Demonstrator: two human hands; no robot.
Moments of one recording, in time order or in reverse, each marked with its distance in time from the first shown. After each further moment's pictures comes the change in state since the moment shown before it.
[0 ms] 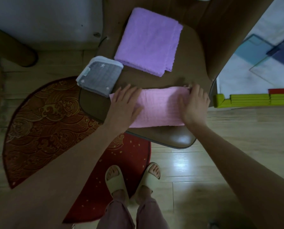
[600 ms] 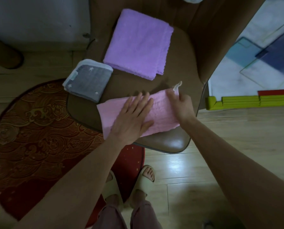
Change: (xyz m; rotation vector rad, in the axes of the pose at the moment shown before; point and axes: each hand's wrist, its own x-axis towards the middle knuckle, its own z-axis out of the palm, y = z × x) left_hand 0.009 0.039 0.027 0.171 -0.070 0.173; right_hand 0.019 -0.023 -0.014 0.703 -0.291 0.411
